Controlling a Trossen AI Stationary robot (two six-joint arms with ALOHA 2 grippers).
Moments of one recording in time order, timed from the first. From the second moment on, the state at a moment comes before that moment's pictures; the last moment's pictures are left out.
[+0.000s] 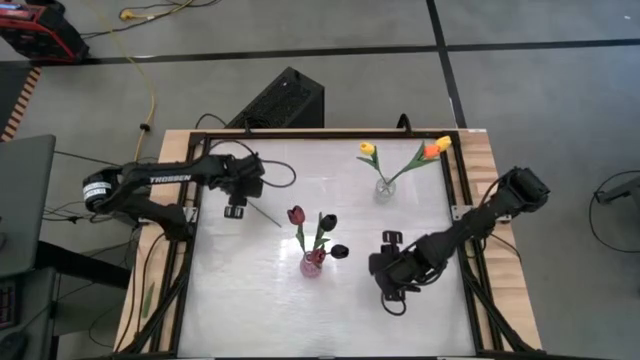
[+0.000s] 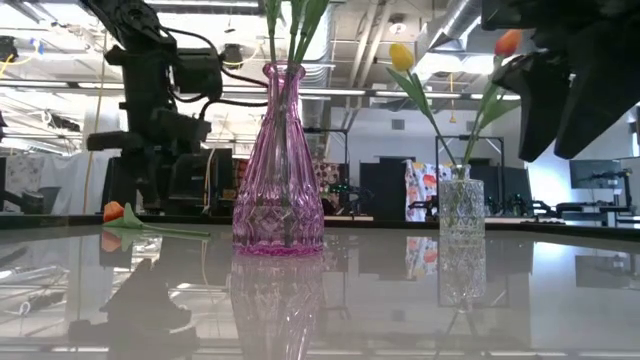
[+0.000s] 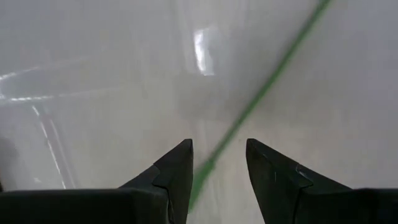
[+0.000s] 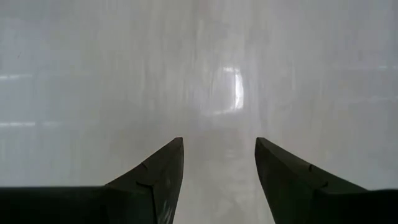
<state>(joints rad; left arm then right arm) 0.46 1.31 0.75 -0.76 -0.11 0.58 0.55 1.56 1.05 -0.74 0.27 0.53</state>
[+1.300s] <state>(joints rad) 0.45 1.31 0.70 -0.56 0.04 0.51 0.57 1.56 1.05 -0.69 0.32 0.50</state>
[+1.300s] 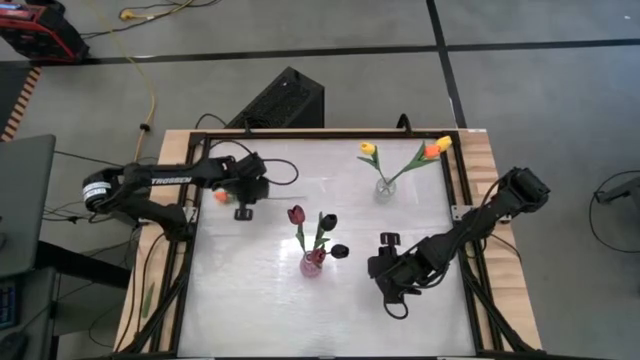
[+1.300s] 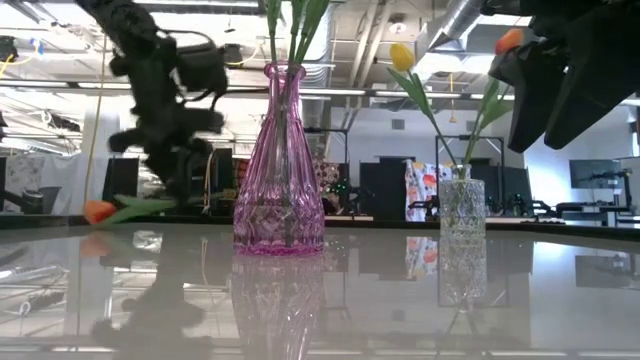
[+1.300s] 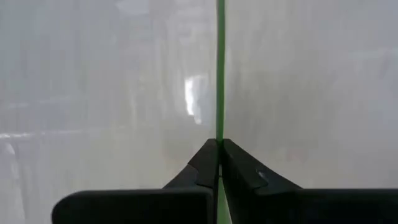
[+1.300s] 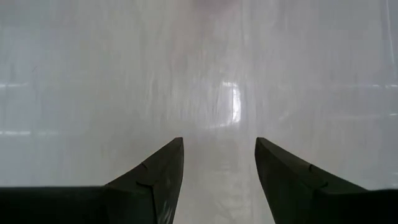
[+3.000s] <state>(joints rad) 0.21 1.72 0.95 -0.14 0.52 -0.39 0.21 1.86 1.06 -0.10 0.70 -0.69</state>
